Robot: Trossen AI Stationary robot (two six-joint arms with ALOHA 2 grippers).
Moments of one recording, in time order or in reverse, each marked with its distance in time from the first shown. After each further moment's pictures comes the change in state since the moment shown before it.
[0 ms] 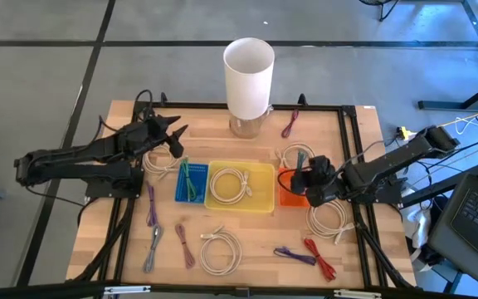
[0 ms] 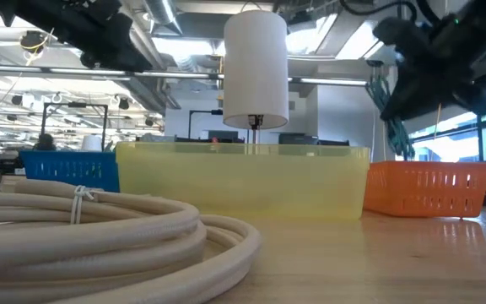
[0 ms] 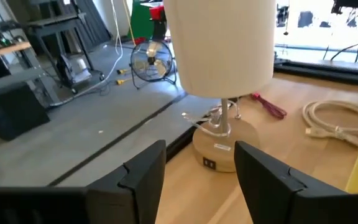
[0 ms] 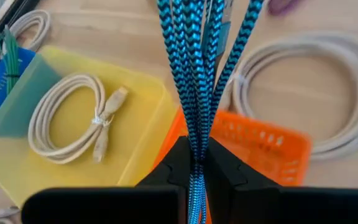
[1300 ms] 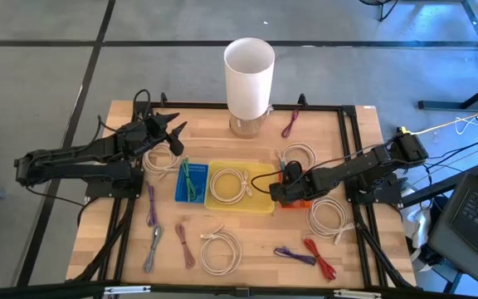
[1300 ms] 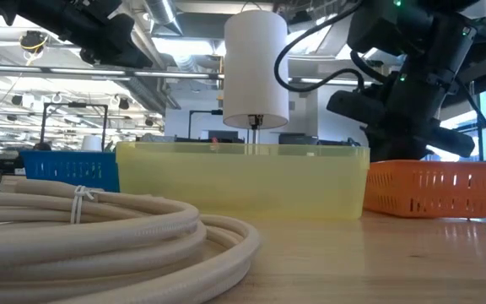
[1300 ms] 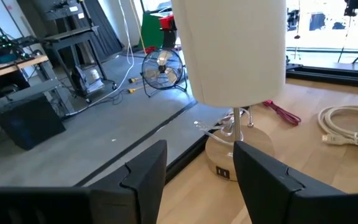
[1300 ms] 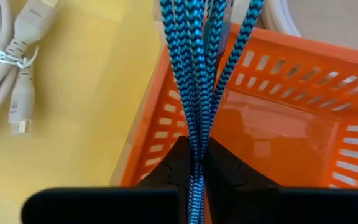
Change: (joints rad) left arm 0.000 0.003 0.000 0.043 -0.042 0.051; right arm -0.153 0.410 0.114 0.108 -0.324 -0.050
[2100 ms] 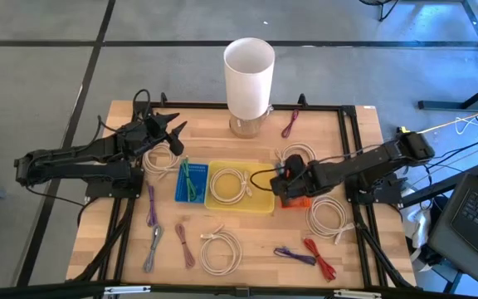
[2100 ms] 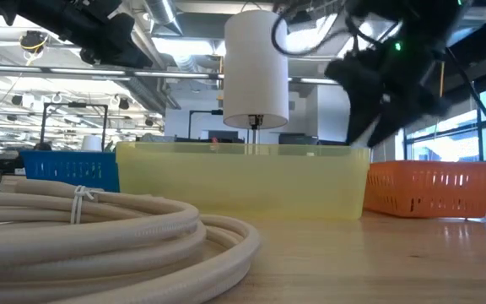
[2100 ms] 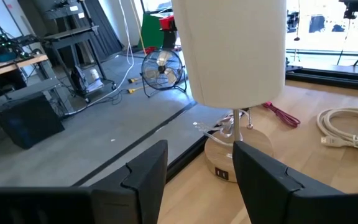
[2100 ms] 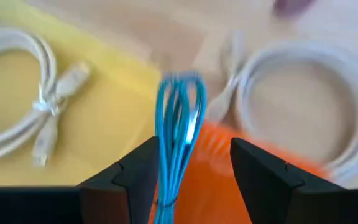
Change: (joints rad) left arm 0.000 0.000 0.000 0.005 0.000 -0.009; right arm 0.000 -0.072 0.126 -0.211 0.219 -0.185
